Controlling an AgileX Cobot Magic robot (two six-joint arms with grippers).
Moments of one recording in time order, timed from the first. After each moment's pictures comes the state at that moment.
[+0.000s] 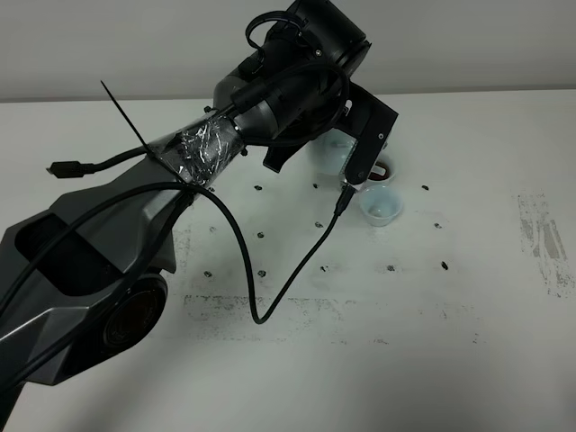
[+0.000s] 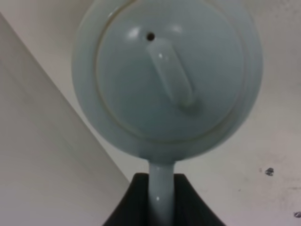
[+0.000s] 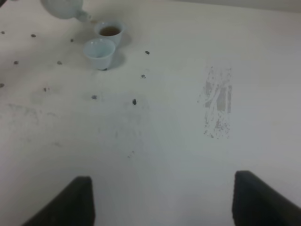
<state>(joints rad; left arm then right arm) -0.71 2.49 -2.48 0.40 1.18 1.34 0.10 -0.01 -0.52 0.07 1.11 -0.10</state>
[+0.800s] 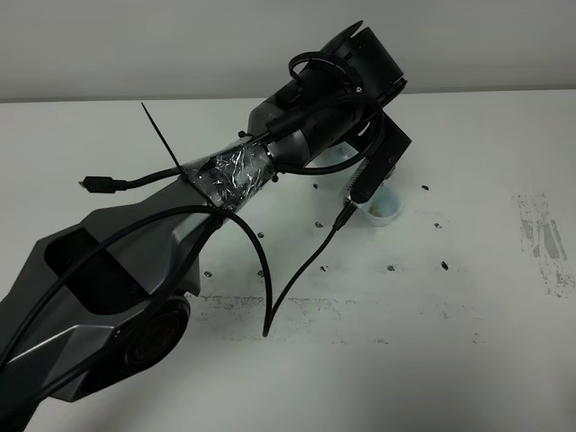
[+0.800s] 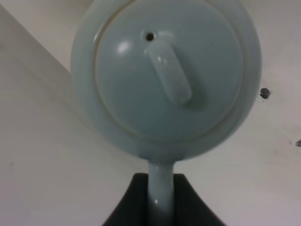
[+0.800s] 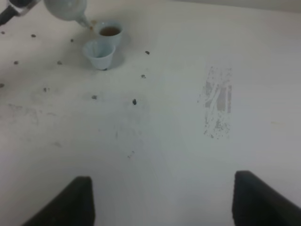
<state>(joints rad) -0.78 2.52 -2.48 0.56 1.16 1.39 0.10 -0.01 -0.52 0.07 1.11 -0.10</state>
